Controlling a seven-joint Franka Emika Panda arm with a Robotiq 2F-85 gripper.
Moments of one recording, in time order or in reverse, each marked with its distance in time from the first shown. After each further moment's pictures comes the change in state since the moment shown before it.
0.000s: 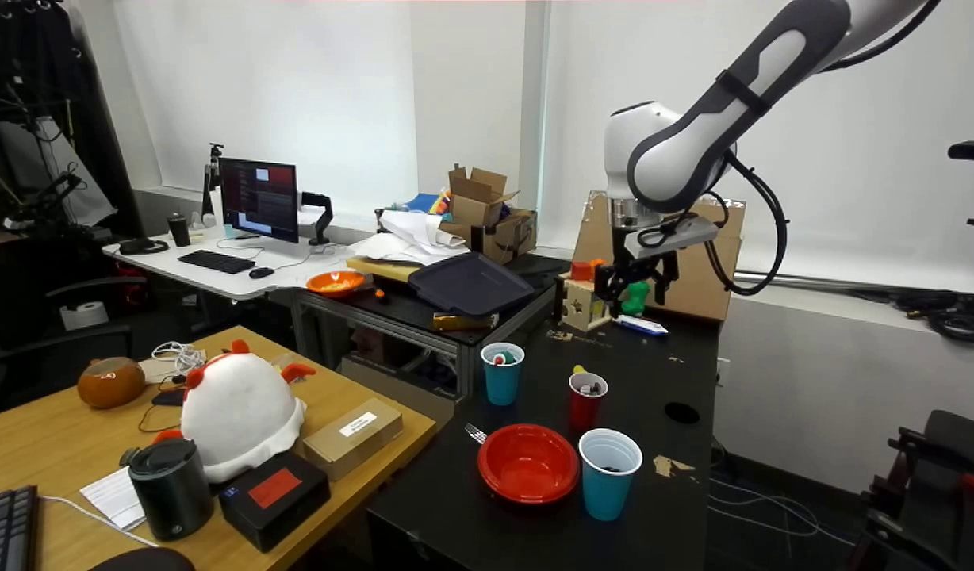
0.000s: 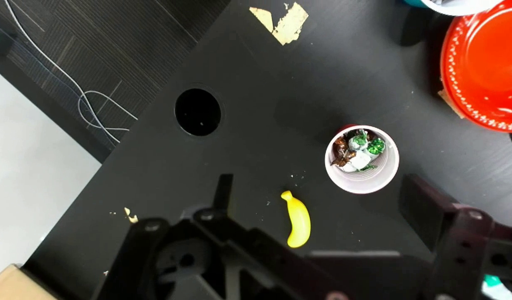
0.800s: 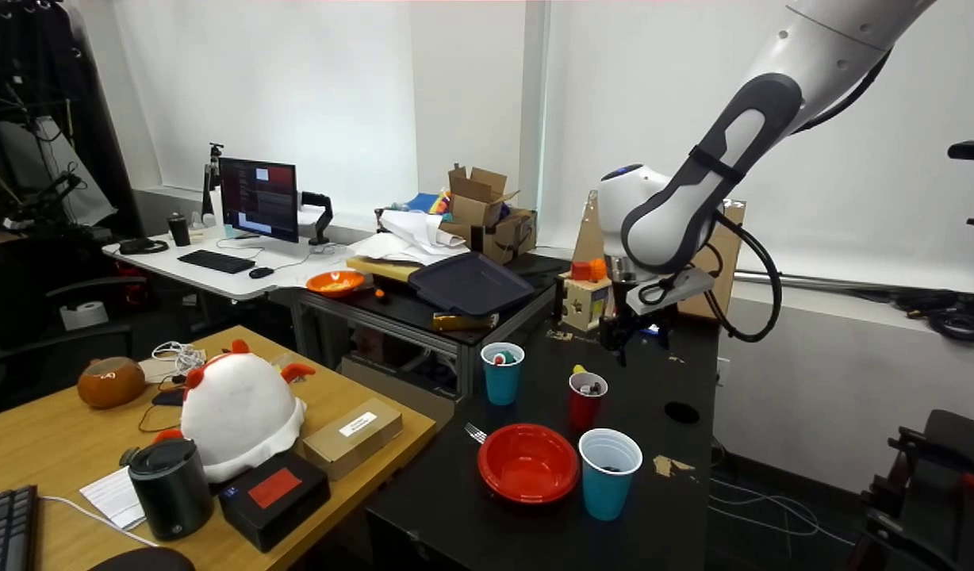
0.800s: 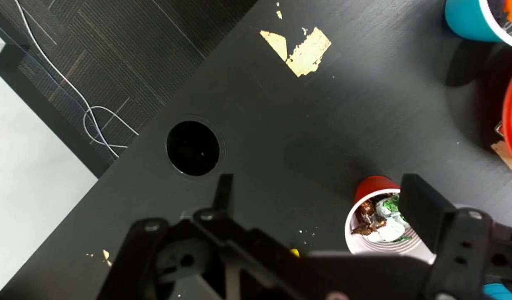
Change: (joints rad) arm 0.044 0.174 -0.048 0.019 0.004 0.077 -0.023
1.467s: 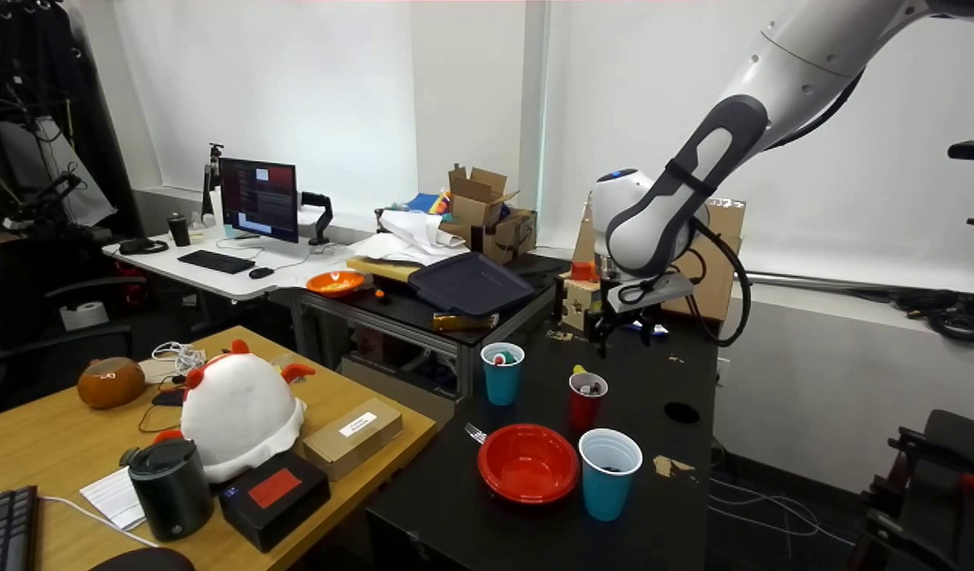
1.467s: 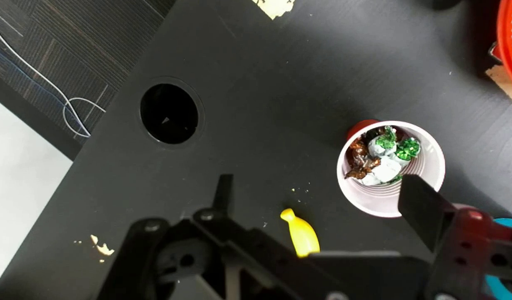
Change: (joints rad) arm 0.015 0.093 -0.044 0.115 0.096 0.059 0.003
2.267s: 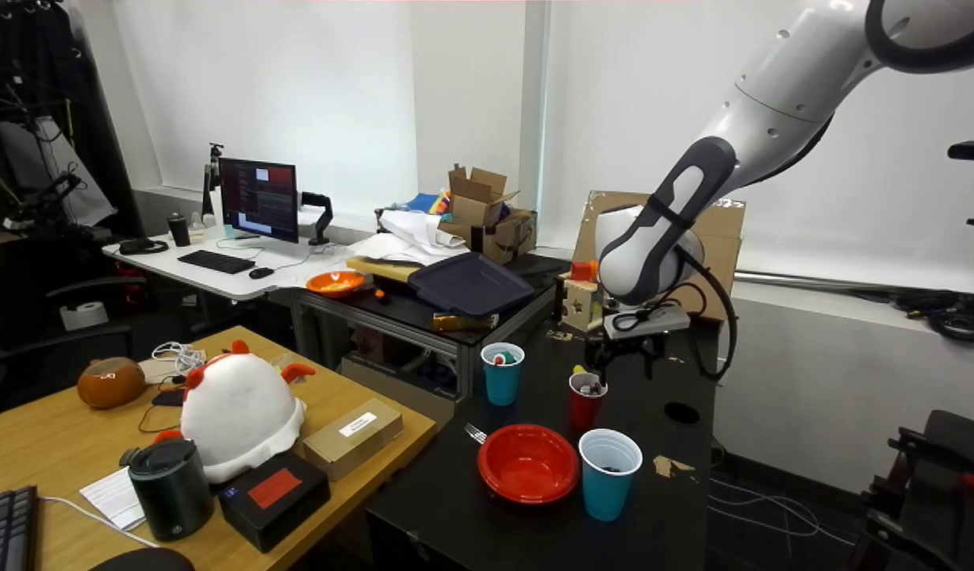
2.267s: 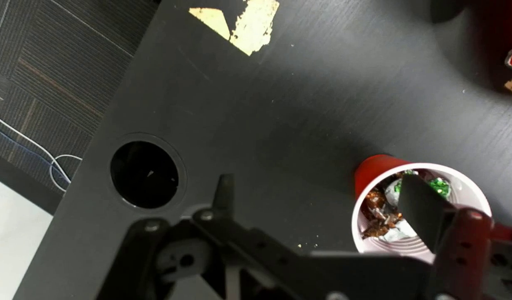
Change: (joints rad) arm -0.022 0.130 0.011 0.060 0.160 0.013 -0.020
